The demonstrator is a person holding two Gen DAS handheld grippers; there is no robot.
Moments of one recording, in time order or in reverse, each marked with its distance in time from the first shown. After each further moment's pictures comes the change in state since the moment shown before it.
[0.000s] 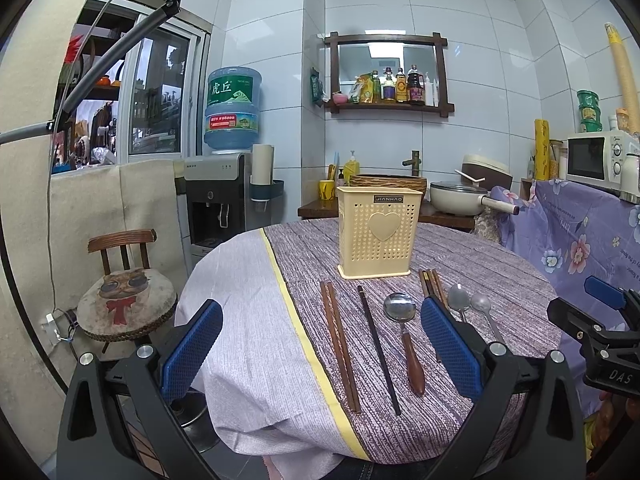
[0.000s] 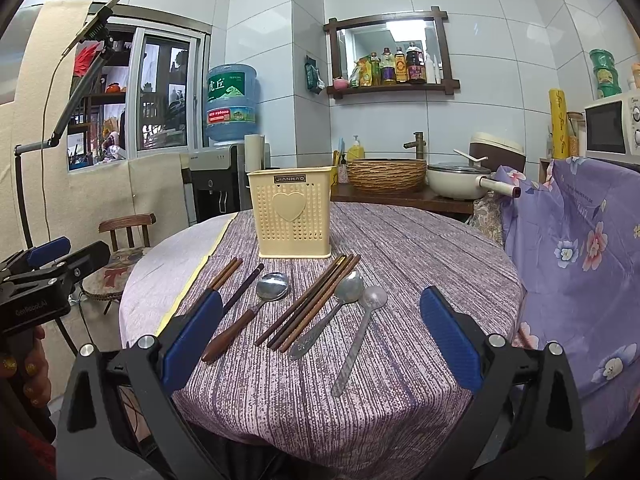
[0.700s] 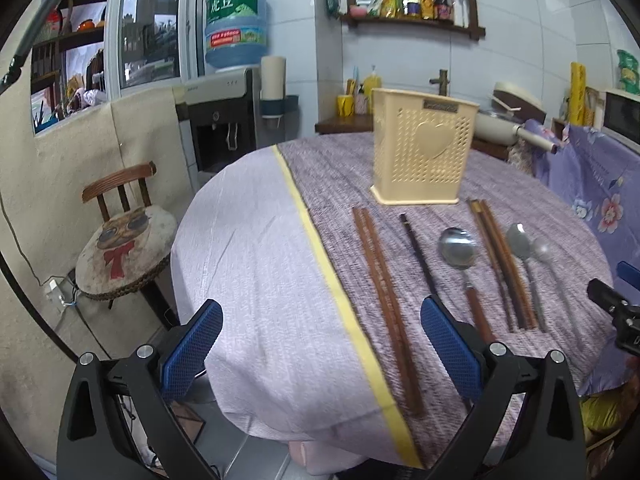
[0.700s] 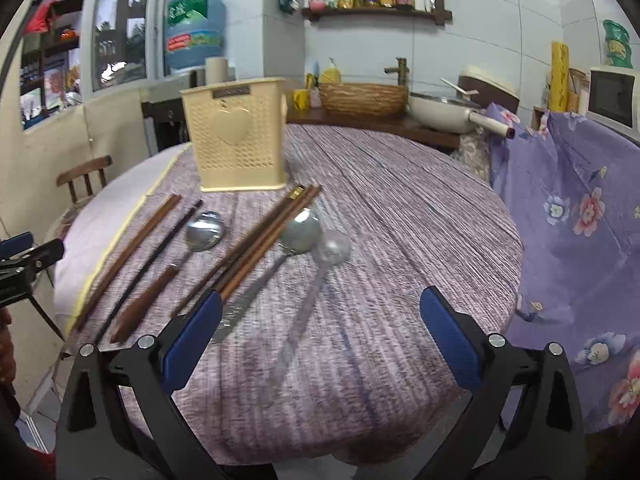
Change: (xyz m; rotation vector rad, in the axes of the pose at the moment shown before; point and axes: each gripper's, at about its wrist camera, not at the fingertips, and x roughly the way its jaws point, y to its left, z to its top) left arm 0.087 0.027 -0.015 0.011 0.339 0.067; right arm 0.091 -0.042 -0.004 0.008 0.315 -0.107
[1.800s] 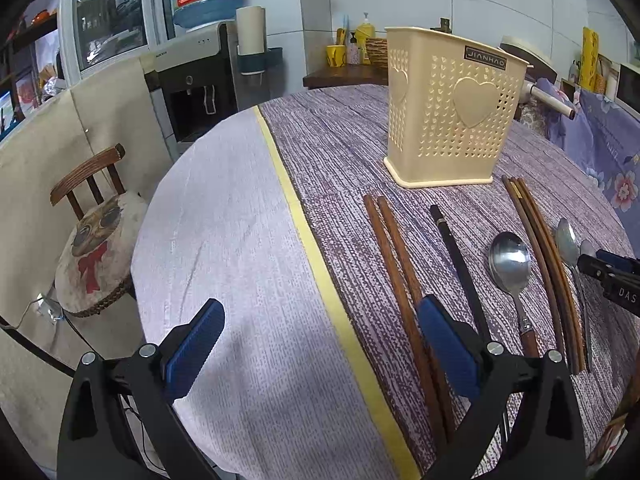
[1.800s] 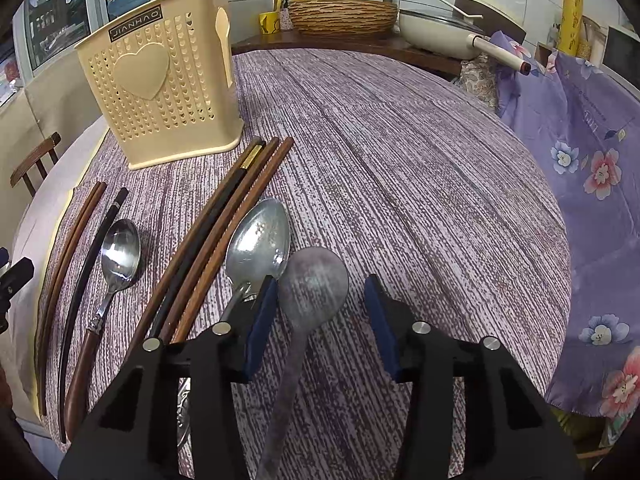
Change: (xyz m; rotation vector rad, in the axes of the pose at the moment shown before) left arm 0.081 -0.002 0.043 0.061 0.194 -0.037; right arm 0.109 -0.006 0.046 0.068 0.296 -0.058
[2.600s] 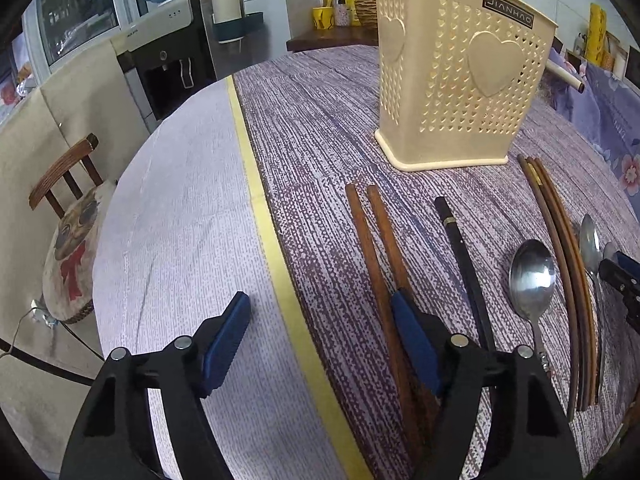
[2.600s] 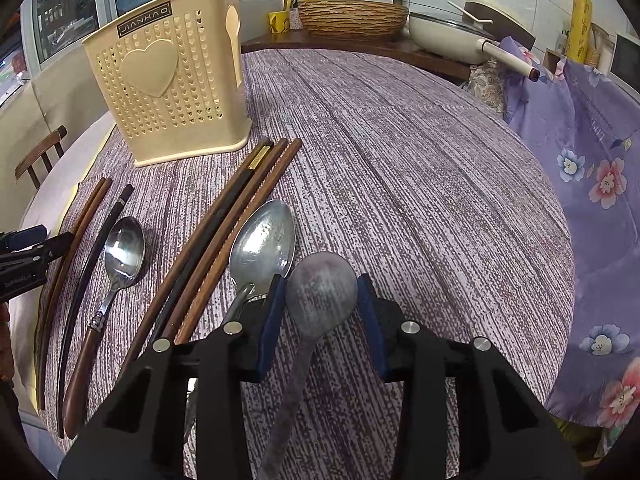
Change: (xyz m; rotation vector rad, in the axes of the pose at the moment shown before) left arm 0.046 -0.010 0.025 0.030 0.145 -0.016; right arm 0.003 0.004 0.001 -0.025 0.001 0.017
